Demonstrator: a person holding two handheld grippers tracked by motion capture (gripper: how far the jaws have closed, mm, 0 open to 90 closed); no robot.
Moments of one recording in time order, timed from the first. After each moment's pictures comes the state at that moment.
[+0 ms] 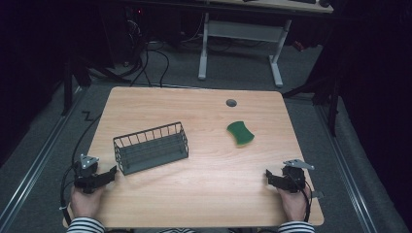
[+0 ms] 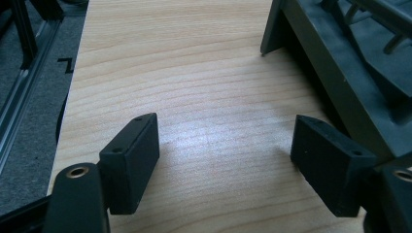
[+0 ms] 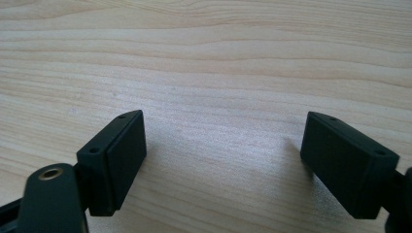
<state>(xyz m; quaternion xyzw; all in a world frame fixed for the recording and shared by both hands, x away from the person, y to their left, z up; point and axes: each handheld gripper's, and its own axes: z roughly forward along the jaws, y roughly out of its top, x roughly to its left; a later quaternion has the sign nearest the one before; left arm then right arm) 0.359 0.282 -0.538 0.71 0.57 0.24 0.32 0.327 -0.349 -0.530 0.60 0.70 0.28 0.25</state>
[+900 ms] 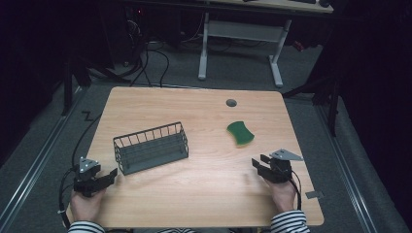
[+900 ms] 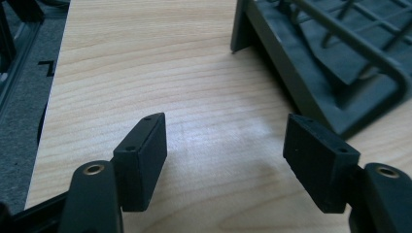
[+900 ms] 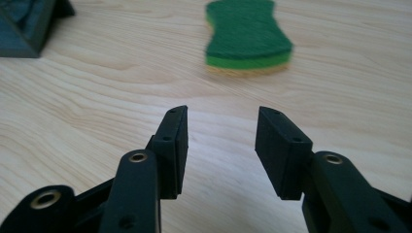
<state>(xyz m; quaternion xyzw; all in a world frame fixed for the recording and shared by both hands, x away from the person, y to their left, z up) 0.343 0.279 -0.529 0.72 0.56 0.23 0.35 0.345 -0.301 -0.496 0.50 0.74 0.38 0.22</state>
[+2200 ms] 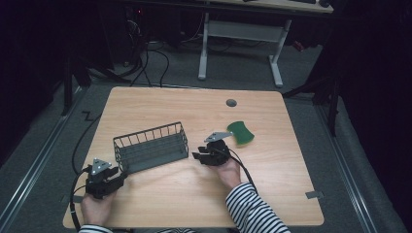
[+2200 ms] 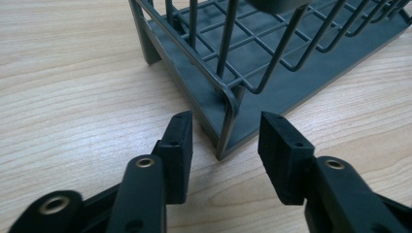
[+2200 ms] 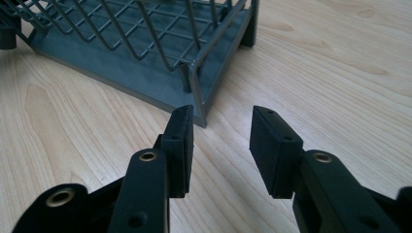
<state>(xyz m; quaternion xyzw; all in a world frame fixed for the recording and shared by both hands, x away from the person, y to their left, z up) 0.334 0.239 -0.515 0.74 0.53 0.20 0.36 0.421 -0.136 -0.501 0.37 0.83 0.40 0.09</state>
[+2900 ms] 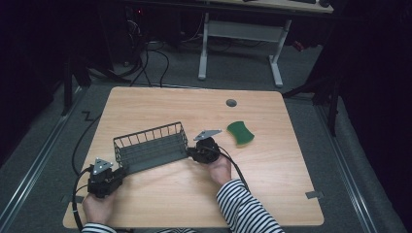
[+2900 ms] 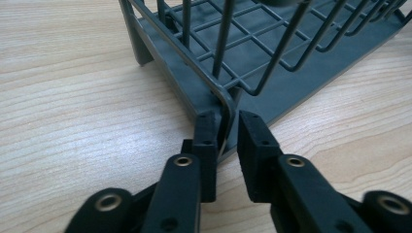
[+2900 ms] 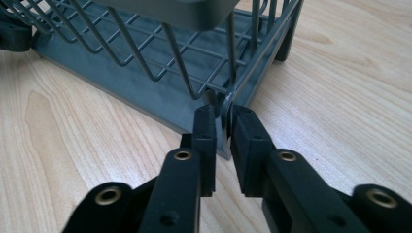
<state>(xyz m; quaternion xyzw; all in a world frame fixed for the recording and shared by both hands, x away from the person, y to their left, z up) 0.336 0.238 -0.519 0.74 0.53 0.19 0.37 0.434 -0.109 -0.507 0.35 0.85 0.40 0.08</state>
